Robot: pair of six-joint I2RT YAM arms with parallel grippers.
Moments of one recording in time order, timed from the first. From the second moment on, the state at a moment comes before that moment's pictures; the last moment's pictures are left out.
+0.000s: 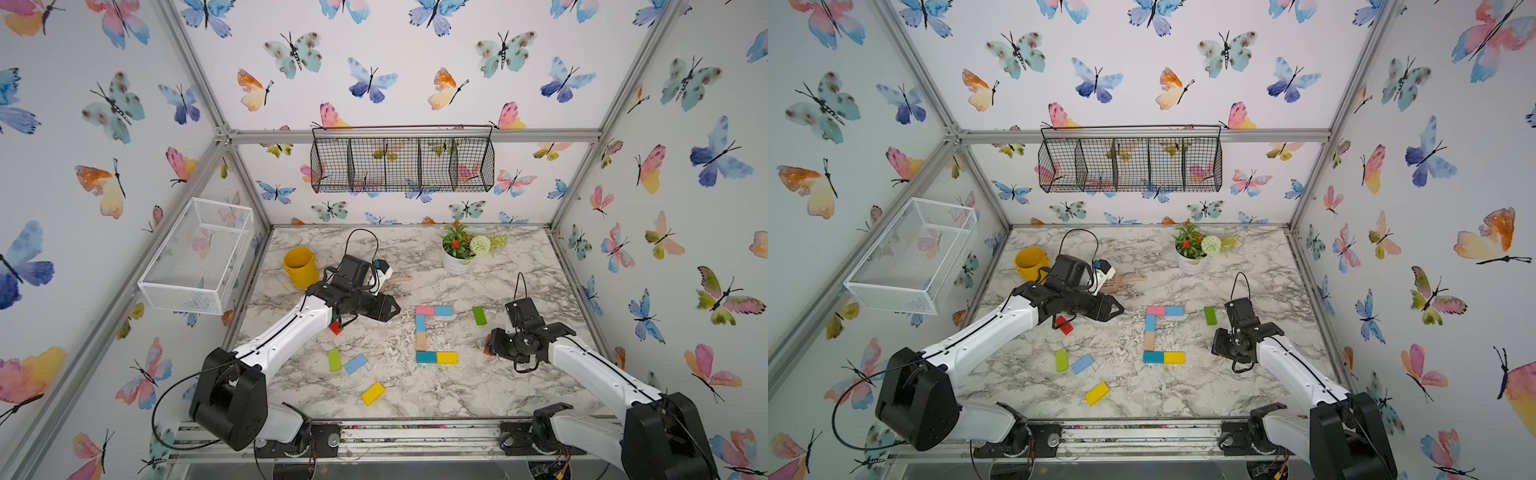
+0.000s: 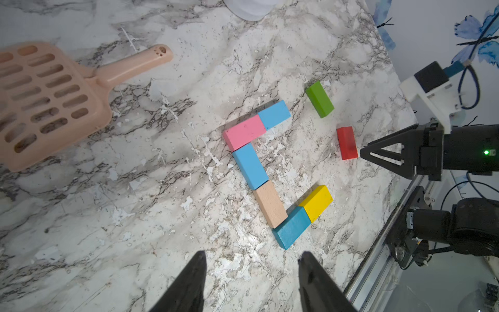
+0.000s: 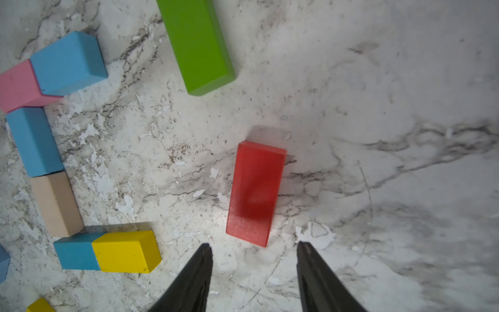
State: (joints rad) left arm -0.52 1.41 1.06 -0.56 0.43 -0.15; right arm 0.31 1.16 0.58 -0.64 -0.10 0.54
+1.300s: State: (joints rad) left arm -0.51 1.38 0.95 -0.55 0.43 -0.17; right arm 0.34 1.31 0.59 -0.54 -0.08 0.50
